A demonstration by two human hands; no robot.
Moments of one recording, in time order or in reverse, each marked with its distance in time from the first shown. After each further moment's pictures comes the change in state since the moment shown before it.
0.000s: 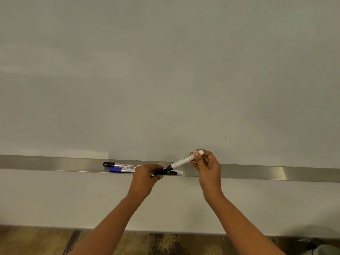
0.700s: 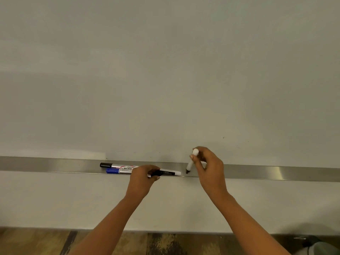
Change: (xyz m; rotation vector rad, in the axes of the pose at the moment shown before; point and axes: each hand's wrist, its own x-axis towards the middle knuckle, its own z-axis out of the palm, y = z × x) left_hand 0.003 -0.006 0.002 -0.002 0.011 -0.065; right_hand 0.005 -0.014 -0.014 -0.687 -0.118 -0.441
